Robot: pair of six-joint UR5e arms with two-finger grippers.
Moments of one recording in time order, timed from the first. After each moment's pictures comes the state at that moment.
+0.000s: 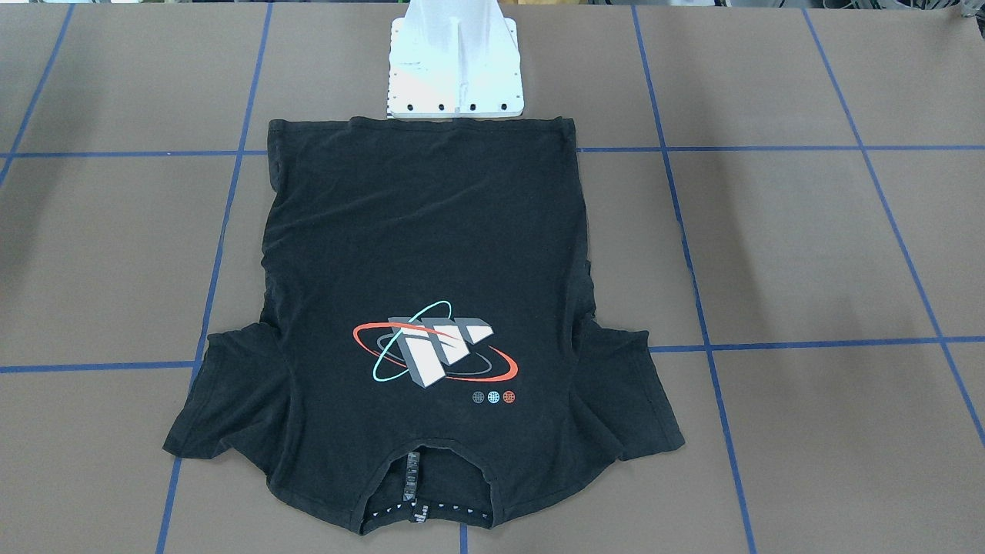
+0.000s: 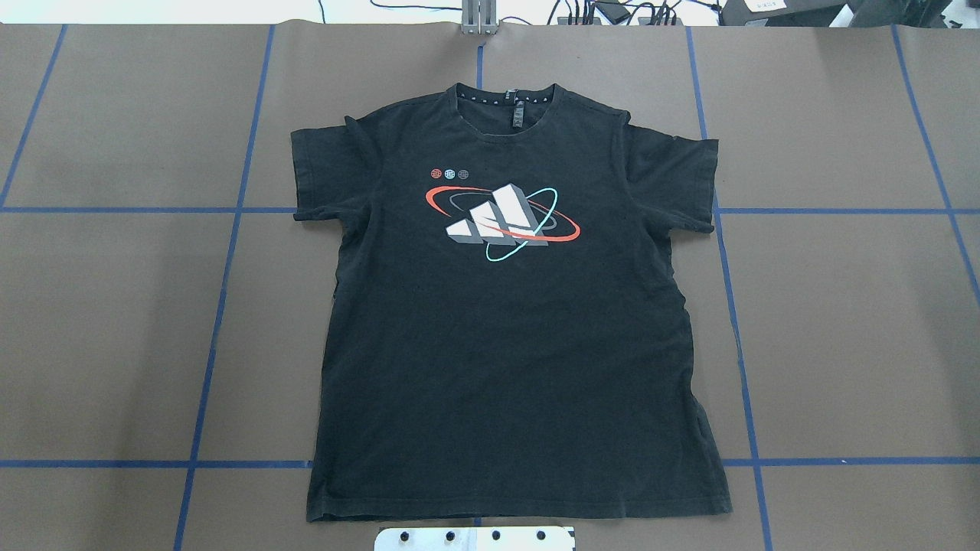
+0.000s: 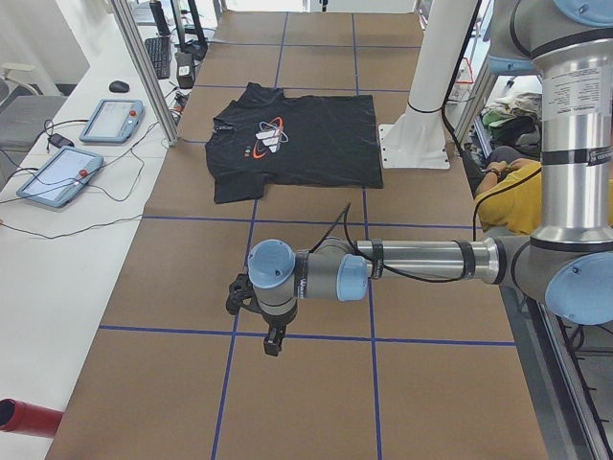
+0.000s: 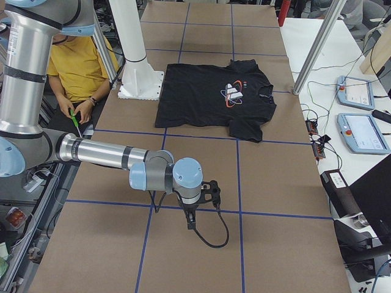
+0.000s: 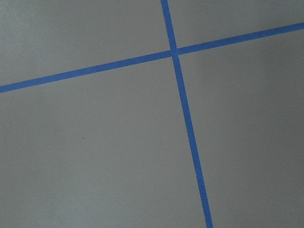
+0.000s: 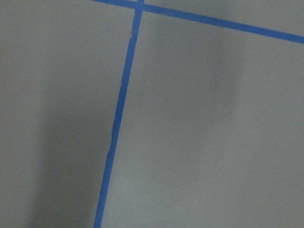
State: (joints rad) left arm -1.57 -1.46 -1.66 -1.61 -2.35 0.21; right arm 1.58 -1.84 1.70 -1.42 2.31 -0.18
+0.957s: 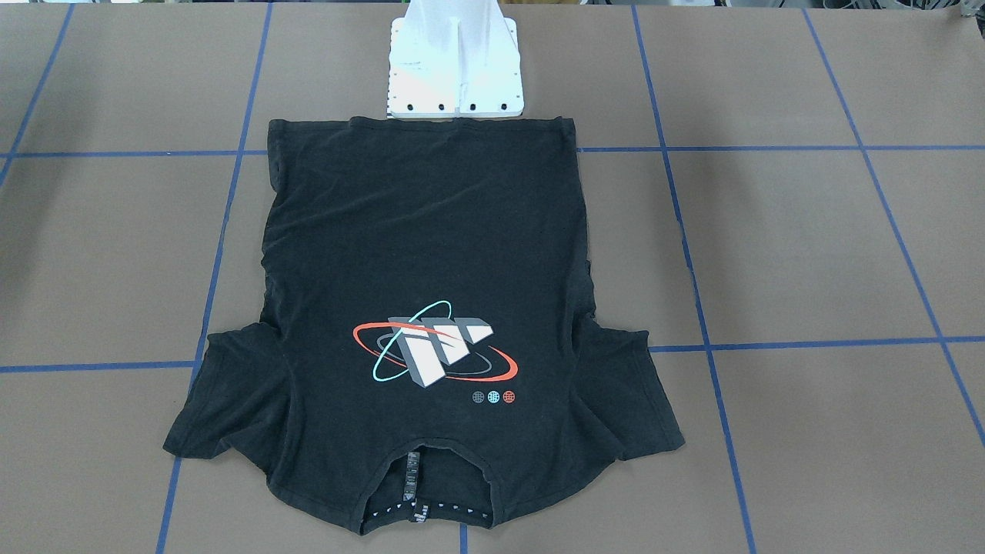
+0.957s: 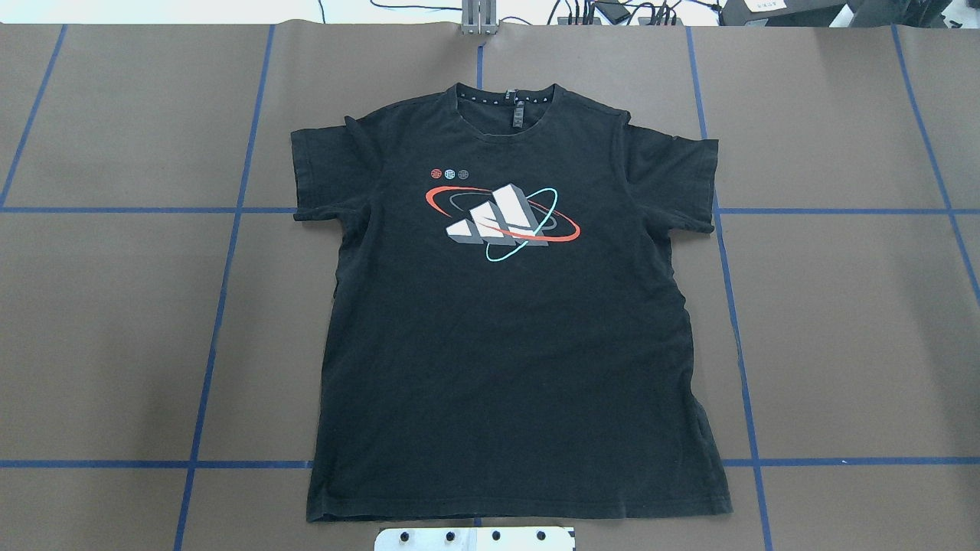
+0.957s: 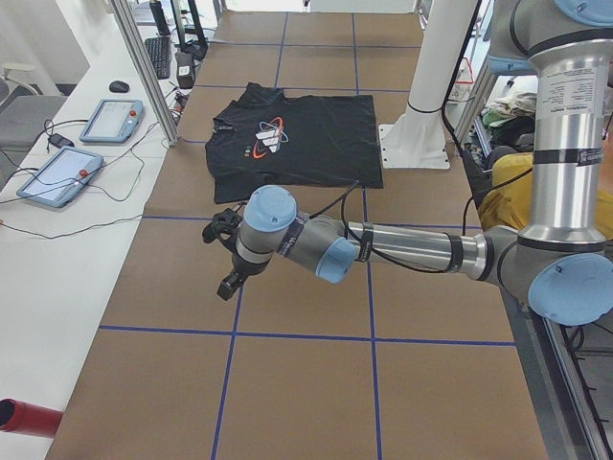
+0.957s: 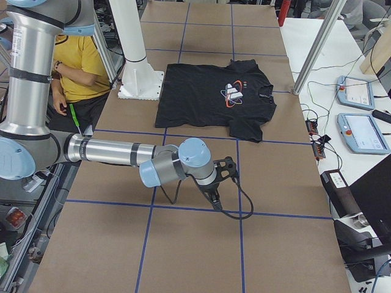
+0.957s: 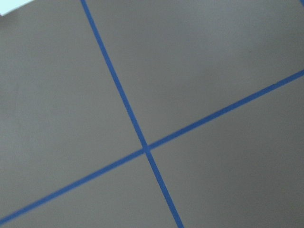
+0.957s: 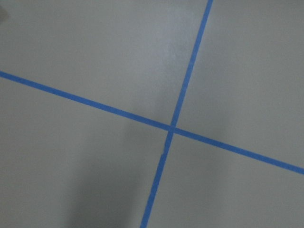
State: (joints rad) left arm -1.57 -1.54 -1.72 -2.07 -2.35 0.13; right arm 1.56 -1.73 1.72 -1.14 2.33 -0.02
